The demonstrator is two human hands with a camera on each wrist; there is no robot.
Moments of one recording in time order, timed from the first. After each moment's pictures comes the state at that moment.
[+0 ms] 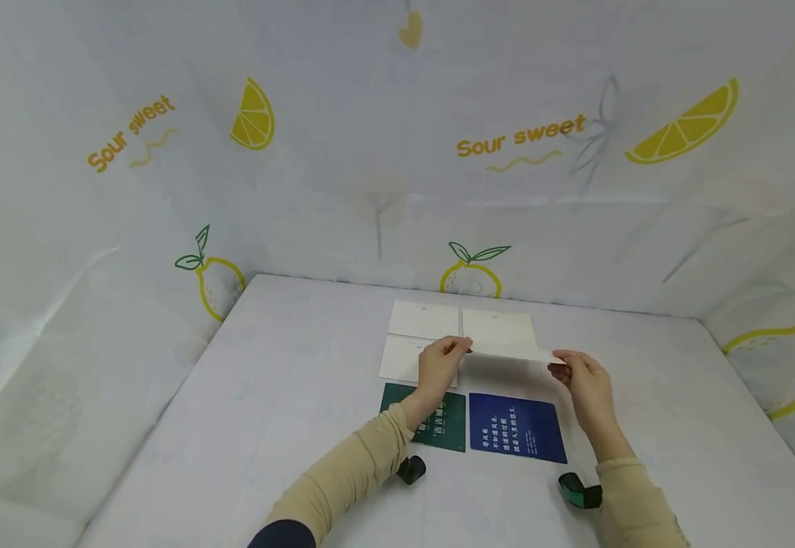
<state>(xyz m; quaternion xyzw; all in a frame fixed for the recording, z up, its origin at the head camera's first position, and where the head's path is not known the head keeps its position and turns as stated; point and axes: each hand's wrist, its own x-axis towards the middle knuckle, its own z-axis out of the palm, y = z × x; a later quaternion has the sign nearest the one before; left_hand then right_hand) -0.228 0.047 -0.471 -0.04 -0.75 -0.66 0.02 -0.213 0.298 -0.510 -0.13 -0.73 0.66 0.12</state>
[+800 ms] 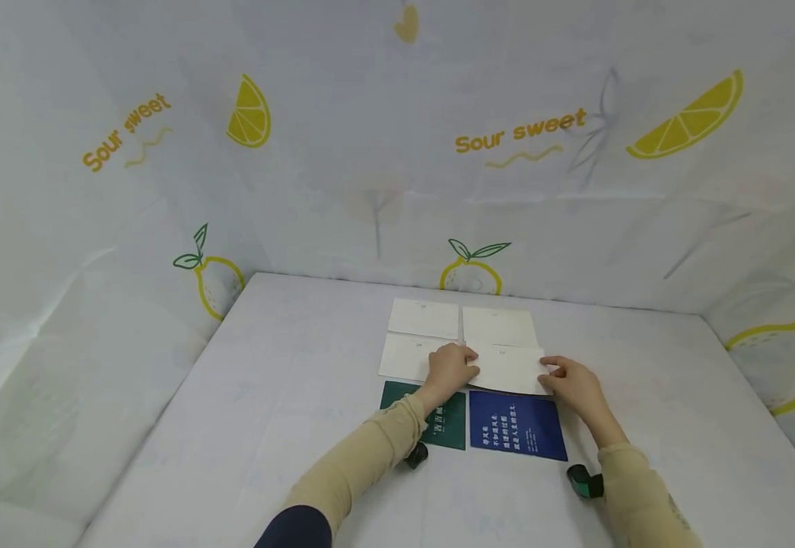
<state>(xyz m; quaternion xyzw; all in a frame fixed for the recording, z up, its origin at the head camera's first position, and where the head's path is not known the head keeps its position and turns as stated) -0.241 0.061 -0.481 -0.17 -0.94 -0.31 0.02 -0.198 0.277 -0.462 -0.06 -0.95 0.30 -0.04</state>
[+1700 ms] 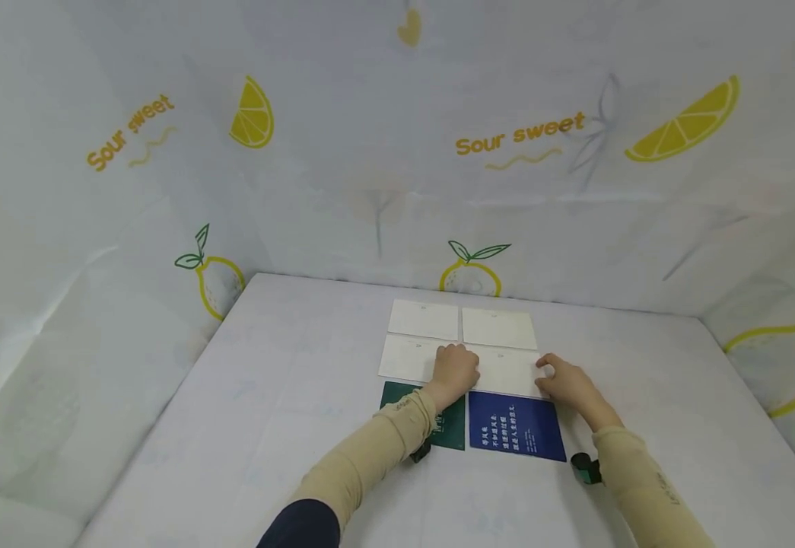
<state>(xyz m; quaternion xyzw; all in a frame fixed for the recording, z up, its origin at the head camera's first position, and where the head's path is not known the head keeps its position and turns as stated) -0.241 0.072 -0.478 -0.24 -0.97 -0.03 0.08 -0.215 0.281 -0.462 -0.02 -0.97 0.22 -0.13</state>
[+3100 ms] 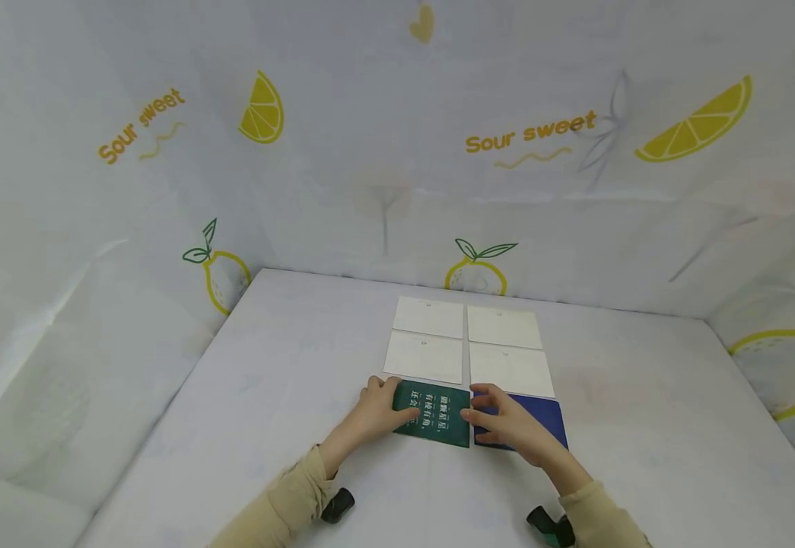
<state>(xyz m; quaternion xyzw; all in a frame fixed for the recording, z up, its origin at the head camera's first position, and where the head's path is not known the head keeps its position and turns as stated) -0.167 -0.066 -0.472 -0.10 -0.93 -0.35 -0.10 -0.140 0.170 -0.446 0.00 -0.81 0.55 -0.22</state>
